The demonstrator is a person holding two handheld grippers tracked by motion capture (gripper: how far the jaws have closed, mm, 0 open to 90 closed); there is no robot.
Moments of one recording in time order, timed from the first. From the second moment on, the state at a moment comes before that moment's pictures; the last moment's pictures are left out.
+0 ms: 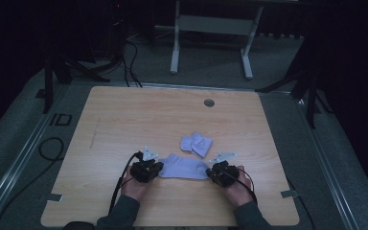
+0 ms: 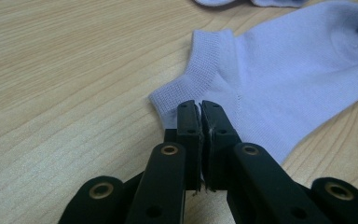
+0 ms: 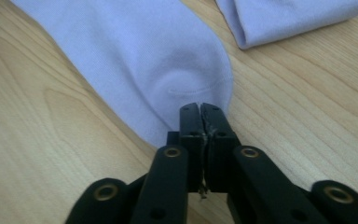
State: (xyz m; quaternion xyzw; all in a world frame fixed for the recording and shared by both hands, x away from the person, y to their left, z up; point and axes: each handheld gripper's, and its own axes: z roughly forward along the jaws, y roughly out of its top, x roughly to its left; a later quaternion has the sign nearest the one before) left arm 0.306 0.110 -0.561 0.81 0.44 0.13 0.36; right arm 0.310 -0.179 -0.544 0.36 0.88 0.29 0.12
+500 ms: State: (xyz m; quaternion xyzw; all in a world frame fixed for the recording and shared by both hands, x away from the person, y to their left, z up) left arm 0.306 0.109 -0.561 0.81 0.44 0.14 0.36; right arm 0.379 -0.143 -0.514 0.38 0.86 0.29 0.17
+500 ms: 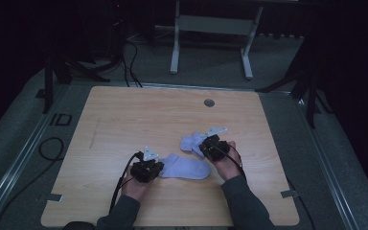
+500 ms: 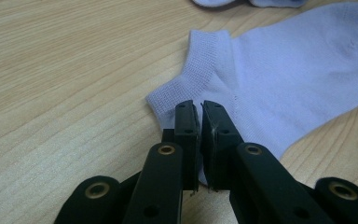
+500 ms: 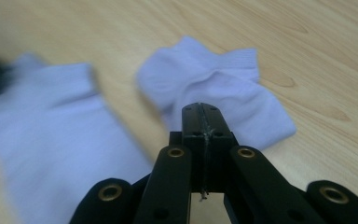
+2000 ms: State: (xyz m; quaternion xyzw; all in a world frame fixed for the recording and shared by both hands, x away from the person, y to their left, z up) left arm 0.306 0.108 -0.561 0.81 0.44 0.14 0.37; right arm 0.437 -0.092 -0.526 0.39 0.87 0.28 0.13
